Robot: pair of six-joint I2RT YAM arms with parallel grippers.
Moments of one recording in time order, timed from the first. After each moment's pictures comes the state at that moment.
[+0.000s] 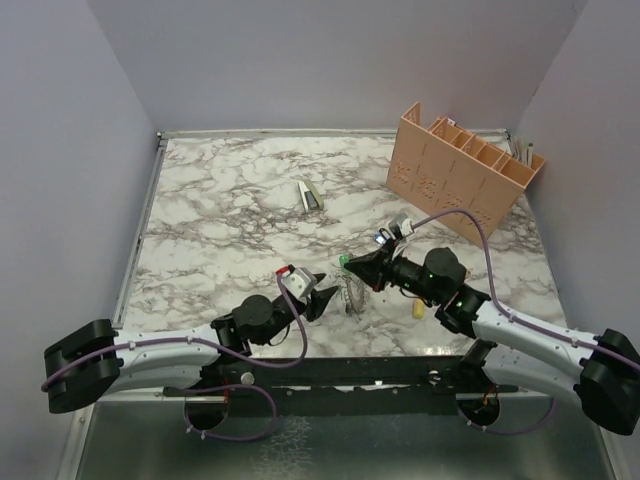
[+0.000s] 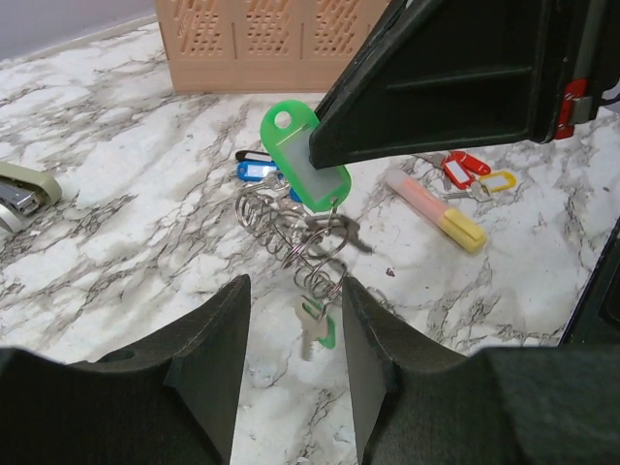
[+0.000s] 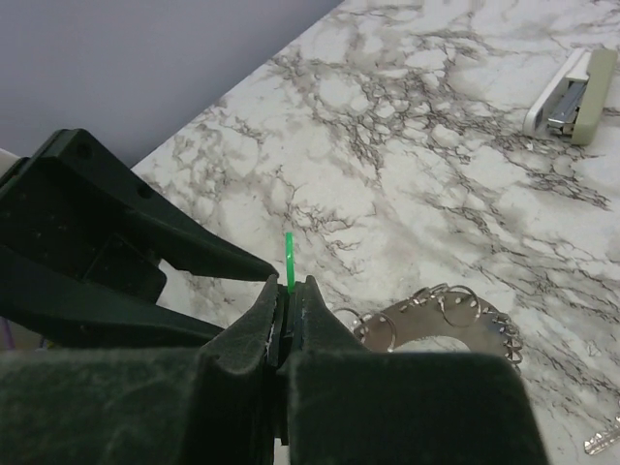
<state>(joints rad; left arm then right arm) -1.17 0.94 0.19 0.76 -0.32 -0.06 0.81 0.98 0.42 0.50 -0.19 0.35</state>
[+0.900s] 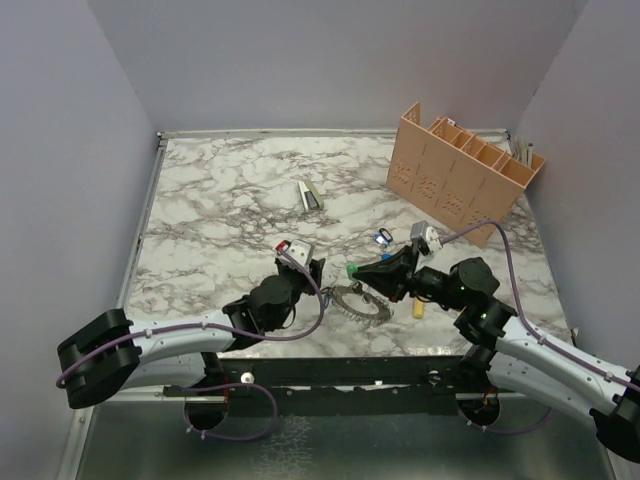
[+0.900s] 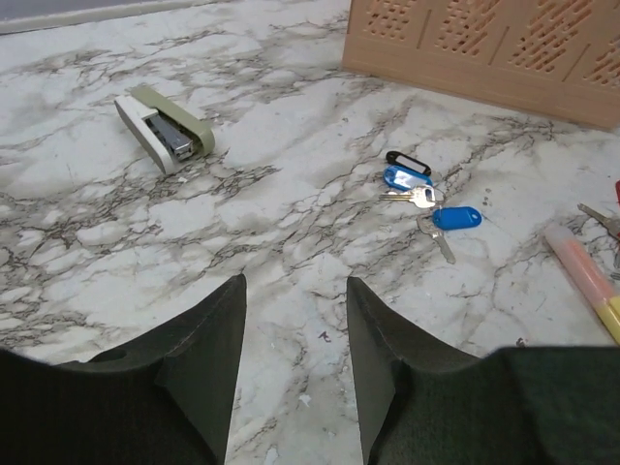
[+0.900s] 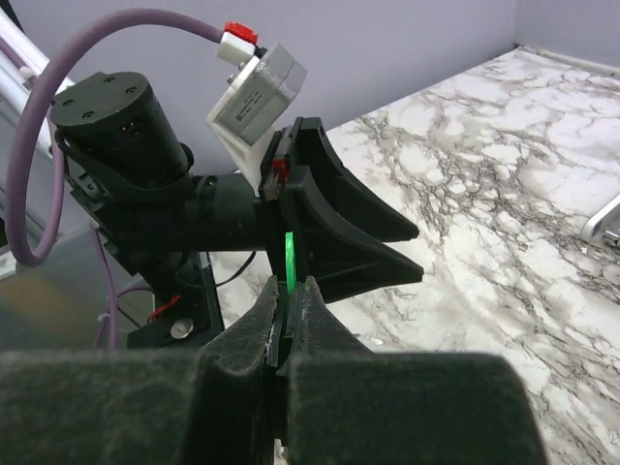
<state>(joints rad) -1.09 1.10 0.35 0.64 -0.61 -0.15 0.81 0.73 0.42 0.45 -0.38 0.29</state>
